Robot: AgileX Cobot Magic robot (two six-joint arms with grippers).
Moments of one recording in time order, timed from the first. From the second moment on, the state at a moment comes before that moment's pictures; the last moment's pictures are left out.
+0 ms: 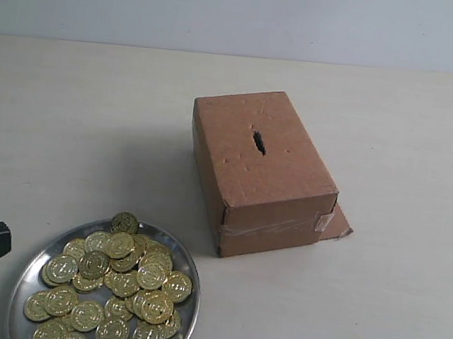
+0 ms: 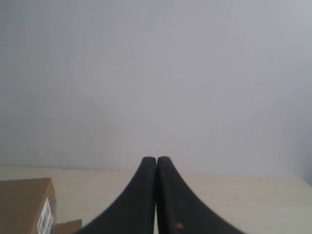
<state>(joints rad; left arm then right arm) -0.80 0.49 0.00 -0.02 -0.10 -0.11 0.13 0.01 0.00 0.61 -0.06 -0.63</state>
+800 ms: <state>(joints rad) -0.80 0.49 0.00 -0.02 -0.10 -0.11 0.00 0.01 0.00 0.04 0.35 0.01</state>
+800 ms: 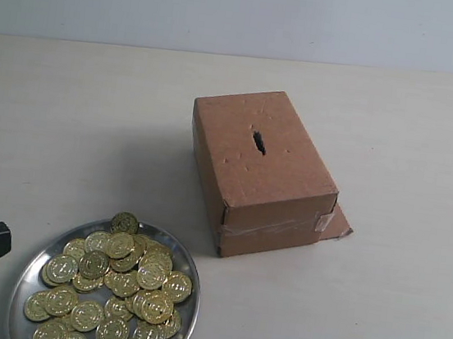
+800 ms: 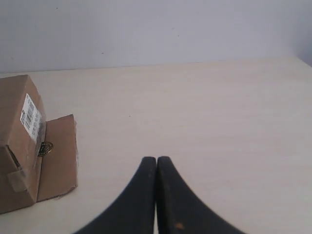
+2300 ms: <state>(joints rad) -0.38 0.26 0.00 -0.02 0.04 -0.09 0.00 0.01 0.00 0.04 0.35 0.01</state>
